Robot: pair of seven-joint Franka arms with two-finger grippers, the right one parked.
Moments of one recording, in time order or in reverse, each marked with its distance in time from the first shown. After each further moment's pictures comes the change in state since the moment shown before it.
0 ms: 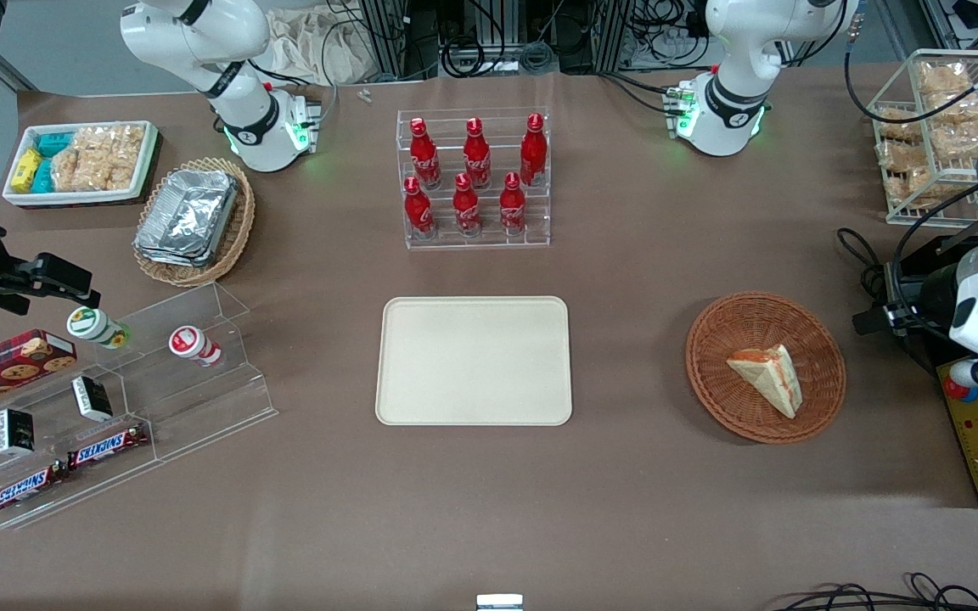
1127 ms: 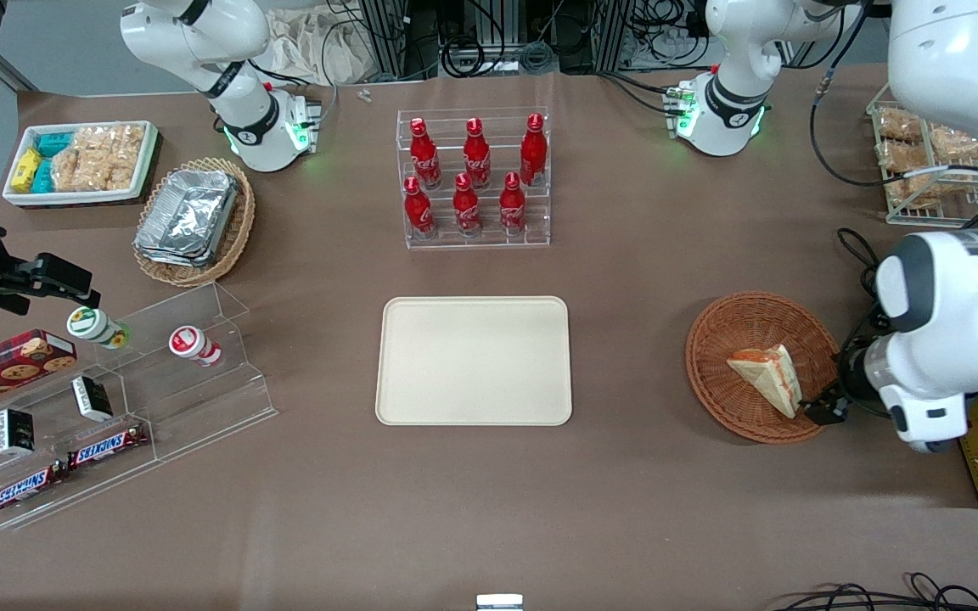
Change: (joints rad) arm -0.030 0.244 -0.010 -0.039 -0.006 0.302 -0.637
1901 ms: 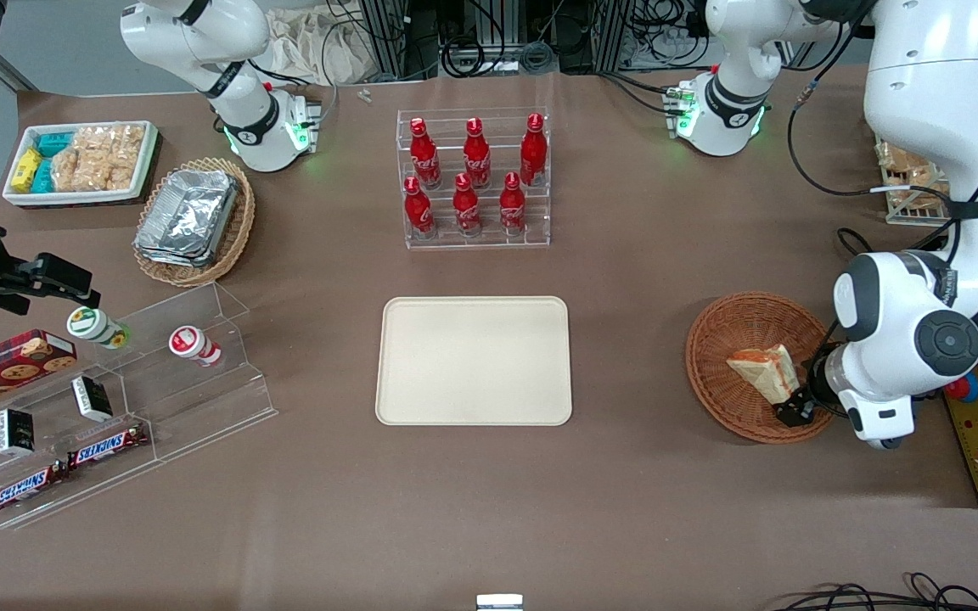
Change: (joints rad) arm -0.003 0.025 0.002 -0.138 -0.001 0.170 -0.015
